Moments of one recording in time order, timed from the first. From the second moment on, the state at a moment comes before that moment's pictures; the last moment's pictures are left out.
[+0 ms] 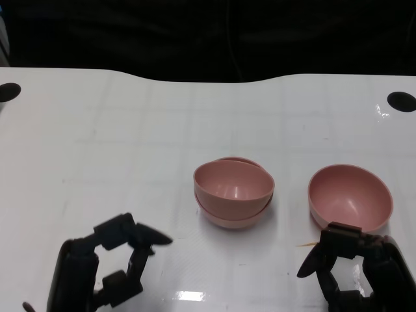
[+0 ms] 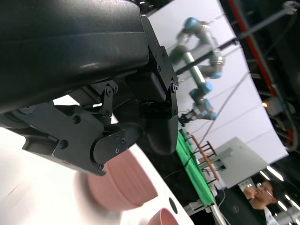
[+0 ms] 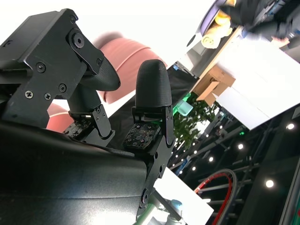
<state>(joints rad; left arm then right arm) 0.08 0.18 -0.19 0.38 0.19 -0.96 0.31 0.03 -0.16 0.09 0.45 -0.48 -1.05 -0.30</state>
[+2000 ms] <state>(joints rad) 0.06 0.09 -0.04 0.46 0.09 -1.00 -0.01 -0.27 -0.28 0.33 0.53 -0.92 -0.08 -0.41</state>
